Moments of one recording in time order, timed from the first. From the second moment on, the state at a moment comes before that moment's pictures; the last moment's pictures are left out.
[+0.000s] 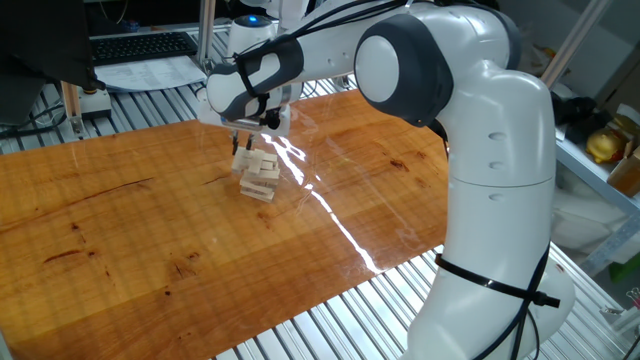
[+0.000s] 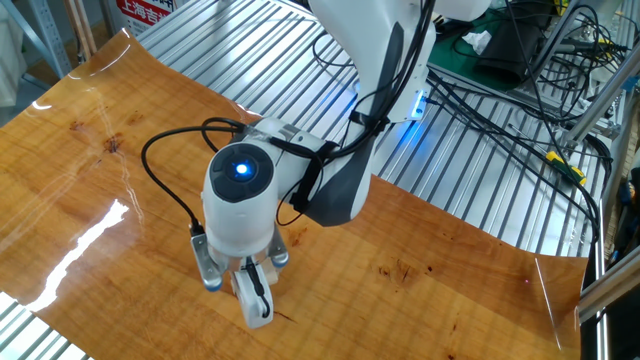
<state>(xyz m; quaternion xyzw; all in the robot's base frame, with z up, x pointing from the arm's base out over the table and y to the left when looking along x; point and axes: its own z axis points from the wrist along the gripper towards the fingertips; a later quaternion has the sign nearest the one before) 0.635 0.001 0.104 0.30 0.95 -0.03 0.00</state>
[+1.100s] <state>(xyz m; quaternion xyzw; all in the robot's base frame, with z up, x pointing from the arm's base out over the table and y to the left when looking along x) 0.635 0.005 0.107 0.29 0.96 -0.02 0.00</state>
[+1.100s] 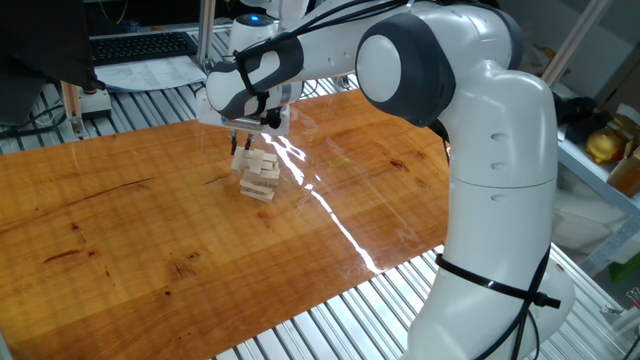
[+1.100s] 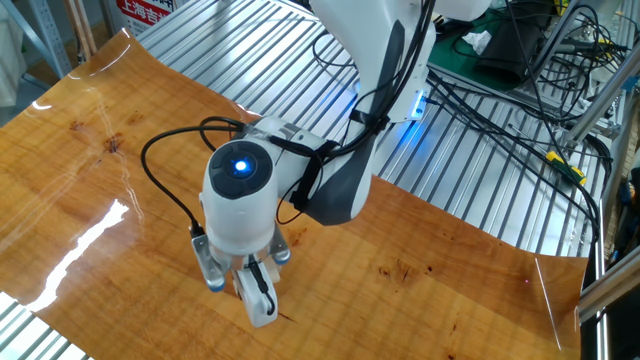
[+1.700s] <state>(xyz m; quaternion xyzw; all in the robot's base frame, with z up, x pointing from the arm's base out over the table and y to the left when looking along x) 0.634 0.007 0.109 0.24 0.97 -0.02 -0.01</state>
